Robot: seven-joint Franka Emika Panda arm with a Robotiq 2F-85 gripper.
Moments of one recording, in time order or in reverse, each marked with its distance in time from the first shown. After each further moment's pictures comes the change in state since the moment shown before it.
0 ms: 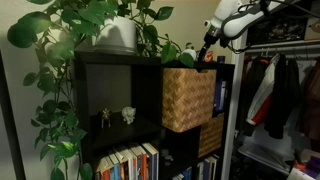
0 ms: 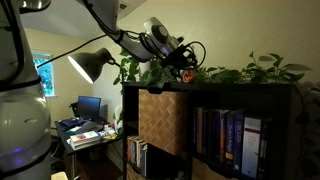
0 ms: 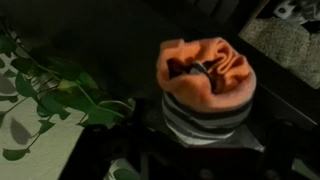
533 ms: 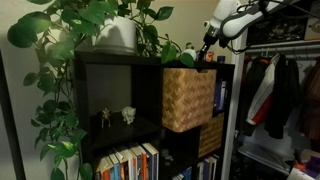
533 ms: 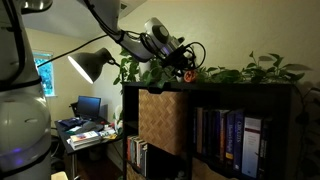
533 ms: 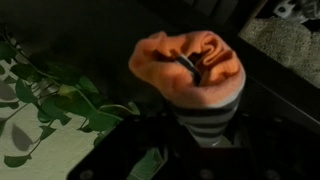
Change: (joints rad) arm 0.002 0.009 0.000 0.013 -0.002 -0.021 0.025
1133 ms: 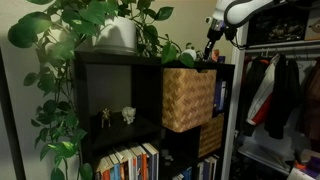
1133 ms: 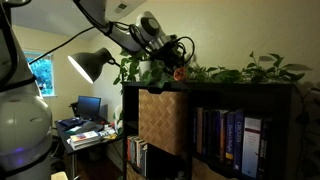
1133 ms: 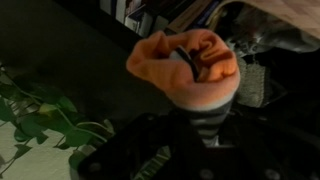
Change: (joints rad) arm 0.059 -0.113 0.024 -0.030 0.101 -0.249 -0.080
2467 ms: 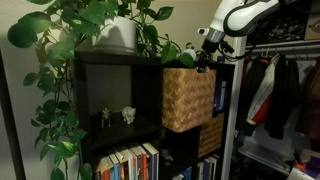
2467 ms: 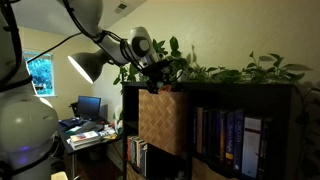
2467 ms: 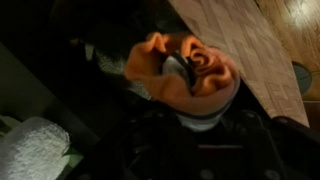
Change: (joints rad) arm 0.140 -0.019 -0.021 -0.203 0.243 0.170 -0.430
